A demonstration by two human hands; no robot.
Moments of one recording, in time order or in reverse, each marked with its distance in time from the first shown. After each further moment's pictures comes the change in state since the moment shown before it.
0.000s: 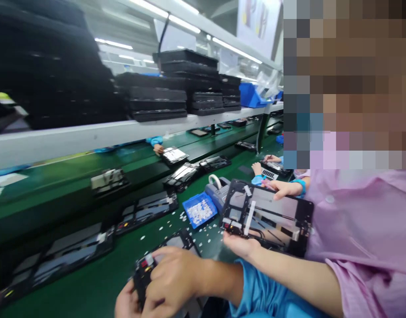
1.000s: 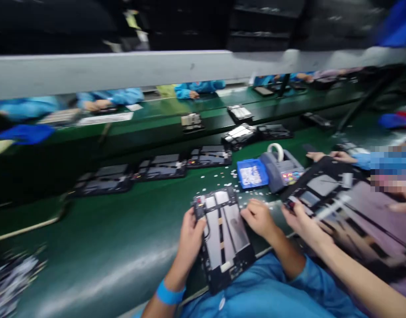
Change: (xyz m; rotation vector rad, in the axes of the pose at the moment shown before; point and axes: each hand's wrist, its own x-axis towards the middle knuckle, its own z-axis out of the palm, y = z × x) left_hand -0.026 -0.004 -0.015 -0.331 0.023 -0.306; right_hand -0.117 0.025 0.041 0.263 0.349 0.584
